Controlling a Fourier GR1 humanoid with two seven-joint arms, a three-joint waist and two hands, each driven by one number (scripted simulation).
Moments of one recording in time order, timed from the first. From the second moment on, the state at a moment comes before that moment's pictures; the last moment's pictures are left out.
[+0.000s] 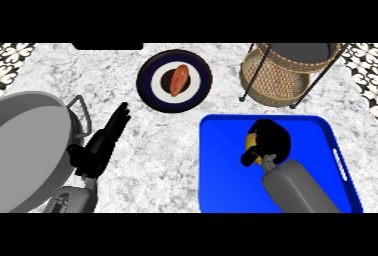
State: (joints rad) left arm -0.13 0.15 -0.11 -1.33 0.07 -0.05 -0.10; right arm -0.38 -0.19 0.42 -1.20 0.80 -0.05 0.95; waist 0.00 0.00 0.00
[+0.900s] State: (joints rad) left arm -0.09 0.14 -0.09 -1.38 0.05 -0.06 -0.09; right arm -0.28 -0.73 0.01 -1.16 0.54 0.04 0.16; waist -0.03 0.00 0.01
